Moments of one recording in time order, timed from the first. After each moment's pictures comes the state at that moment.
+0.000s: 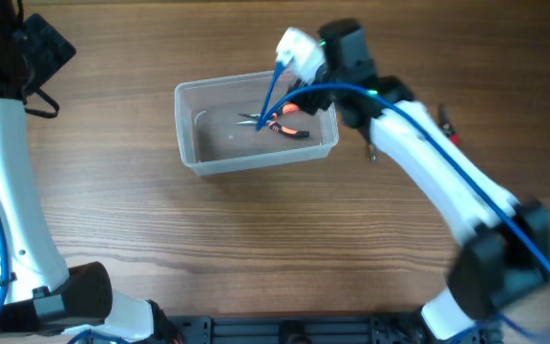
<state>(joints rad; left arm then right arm) 0.19 1.69 2.14 -1.40 -0.31 -0.56 0.44 1.70 1.46 -0.40 0.03 -0.56</state>
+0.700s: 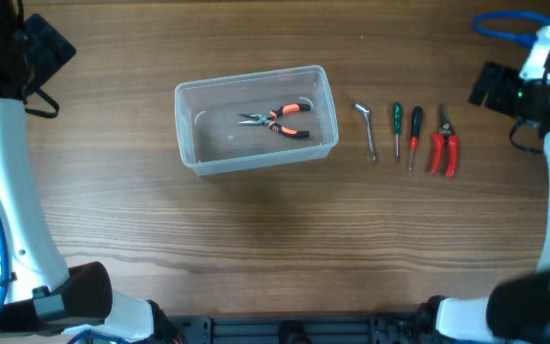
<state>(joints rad) 0.19 1.69 2.14 -1.40 -0.31 -0.56 -0.31 1.58 1.48 -0.91 -0.03 0.07</state>
